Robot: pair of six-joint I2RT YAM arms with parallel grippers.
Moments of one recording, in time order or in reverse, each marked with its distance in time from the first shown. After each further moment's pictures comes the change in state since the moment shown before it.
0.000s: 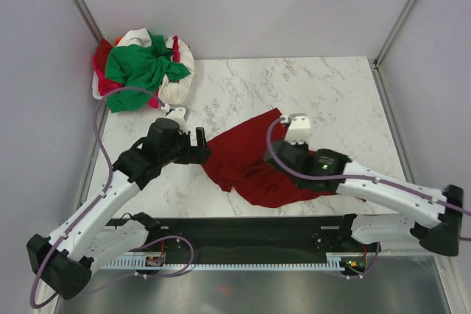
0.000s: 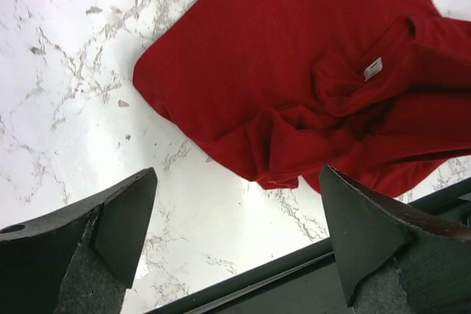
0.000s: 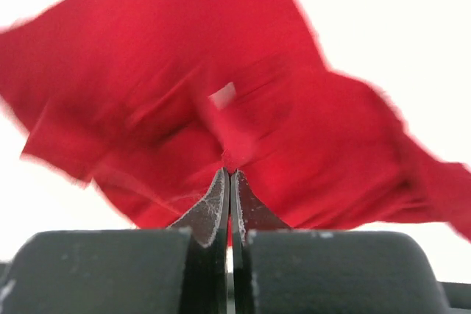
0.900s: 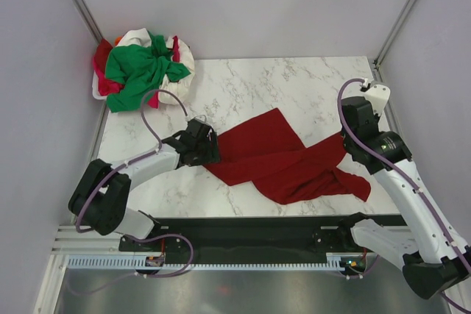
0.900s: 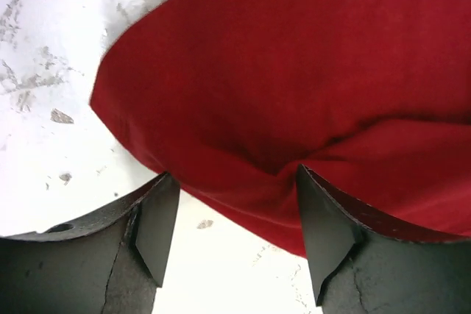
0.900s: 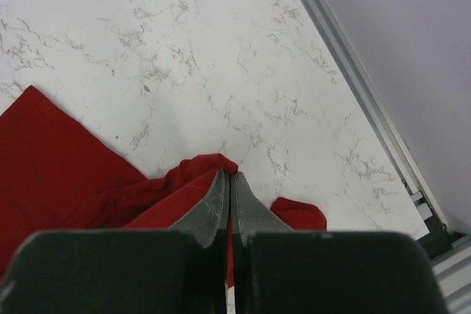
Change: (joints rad) left arm -0.008 0.559 -0.074 0.299 -0.035 -0.218; right arm -0.774 -0.247 0.050 0.025 -0.027 -0.390
